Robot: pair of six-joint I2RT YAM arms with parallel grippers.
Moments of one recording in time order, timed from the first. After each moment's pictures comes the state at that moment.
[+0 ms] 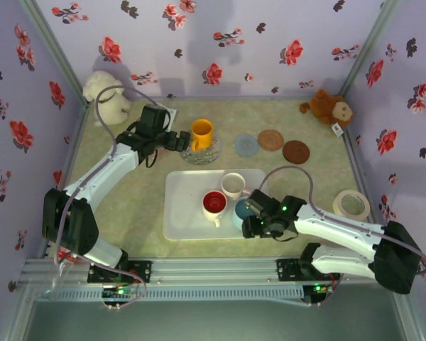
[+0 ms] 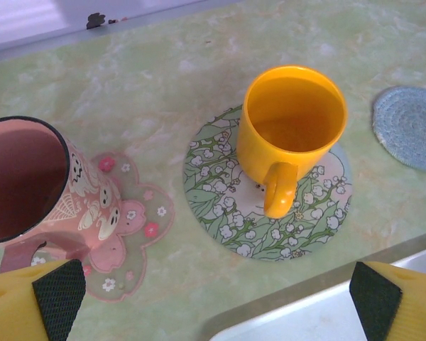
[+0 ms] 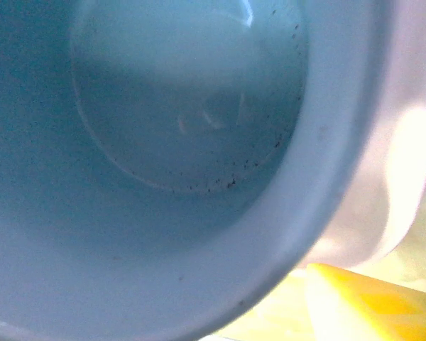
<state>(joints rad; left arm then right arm) -0.46 1.53 1.27 -0.48 -0.09 -0.08 0.96 1.08 0.62 -0.84 -0.03 0.85</state>
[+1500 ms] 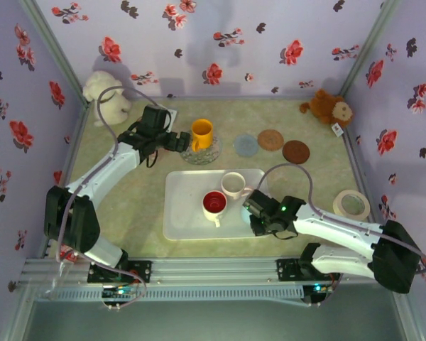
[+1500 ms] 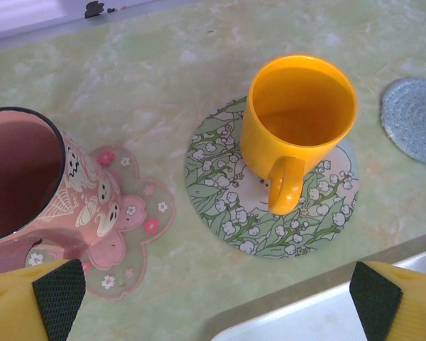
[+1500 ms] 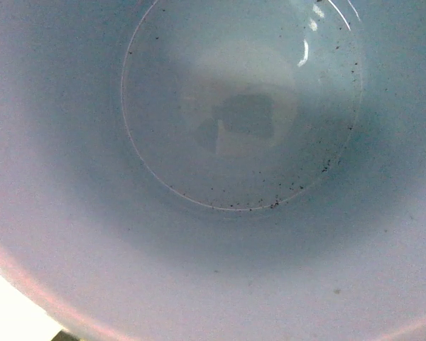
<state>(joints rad) -0.45 1.55 1.27 -0.48 -0.09 -0.08 0.96 1.10 0.62 -0.83 0.08 0.76</state>
